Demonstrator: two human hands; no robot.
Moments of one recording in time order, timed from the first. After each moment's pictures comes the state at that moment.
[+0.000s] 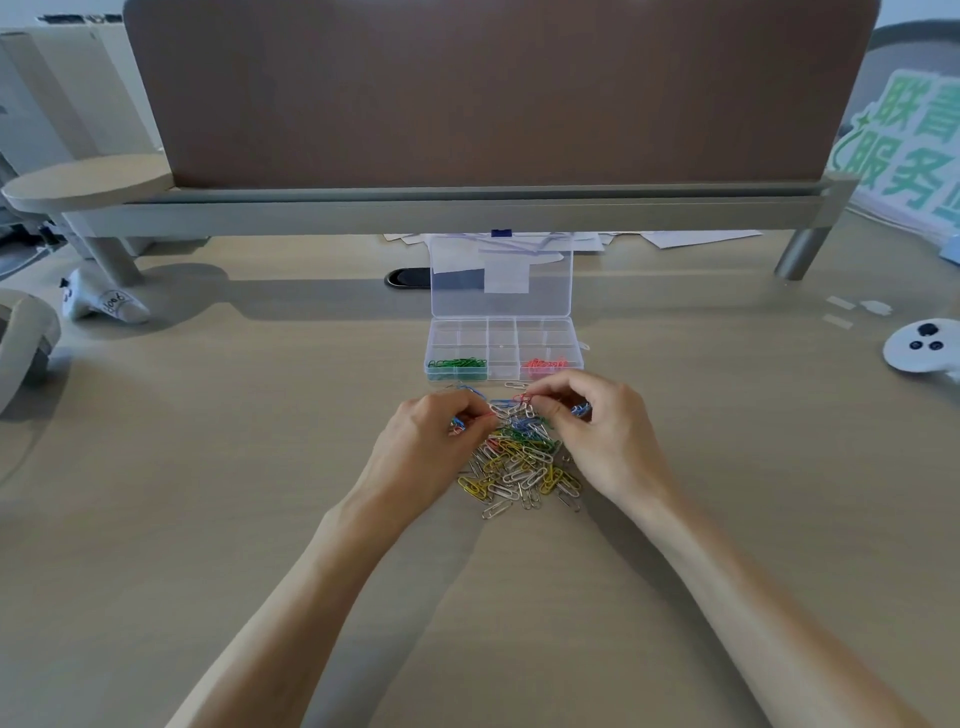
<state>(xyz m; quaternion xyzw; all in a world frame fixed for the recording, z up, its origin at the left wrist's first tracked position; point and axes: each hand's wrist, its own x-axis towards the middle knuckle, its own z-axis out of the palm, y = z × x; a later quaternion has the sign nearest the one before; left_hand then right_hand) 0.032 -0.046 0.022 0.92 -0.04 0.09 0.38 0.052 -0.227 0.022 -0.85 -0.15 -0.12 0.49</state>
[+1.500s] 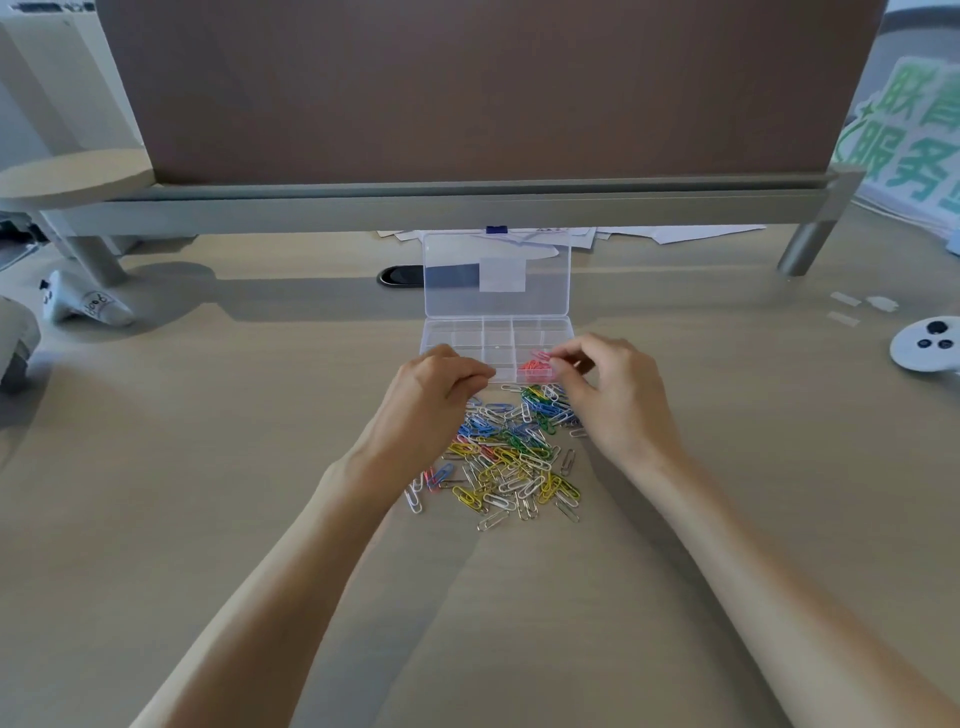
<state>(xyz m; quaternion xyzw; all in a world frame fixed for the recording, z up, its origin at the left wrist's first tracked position) 0.076 -0.043 0.030 0.93 -0.10 0.14 0.33 0.092 -0.239 0.023 -0.89 -0.14 -0.22 0.37</state>
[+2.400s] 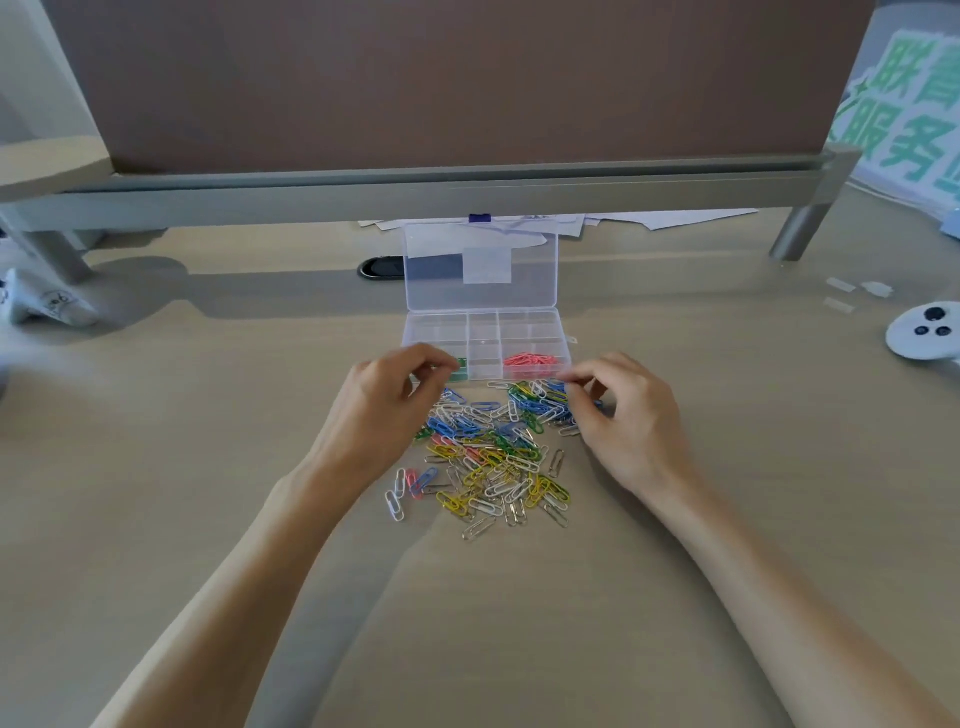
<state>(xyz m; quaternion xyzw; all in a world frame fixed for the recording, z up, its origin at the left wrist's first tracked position) 0.072 -0.026 0.026 0.91 -0.08 0.16 0.38 0.085 -0.261 -0.002 -0.88 -0.15 -0.23 0.39</state>
